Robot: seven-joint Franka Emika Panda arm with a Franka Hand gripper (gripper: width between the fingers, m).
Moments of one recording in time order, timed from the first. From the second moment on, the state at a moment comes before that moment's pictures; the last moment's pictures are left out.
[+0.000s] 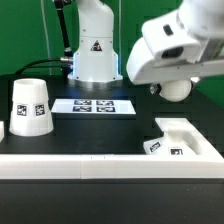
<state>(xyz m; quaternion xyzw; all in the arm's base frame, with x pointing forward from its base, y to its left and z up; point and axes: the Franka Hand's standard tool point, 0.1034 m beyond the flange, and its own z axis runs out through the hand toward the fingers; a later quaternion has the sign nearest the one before) 0.521 0.113 0.106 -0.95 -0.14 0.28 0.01</state>
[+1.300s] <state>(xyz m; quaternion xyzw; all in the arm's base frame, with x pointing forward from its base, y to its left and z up) 0.589 0.063 0.141 -0.94 -0.26 -0.22 -0.04</state>
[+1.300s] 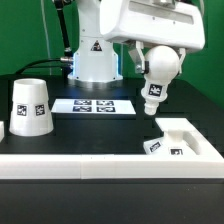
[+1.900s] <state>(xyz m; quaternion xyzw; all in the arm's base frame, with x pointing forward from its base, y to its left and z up) 0.599 0.082 0.151 -0.94 -0.27 -0.23 -0.03</state>
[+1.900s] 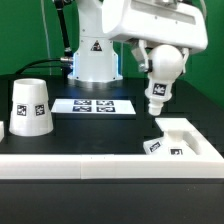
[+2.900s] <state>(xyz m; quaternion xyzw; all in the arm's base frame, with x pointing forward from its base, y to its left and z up) 0.604 0.103 0.137 -0.93 -0.28 -0.23 -0.03</state>
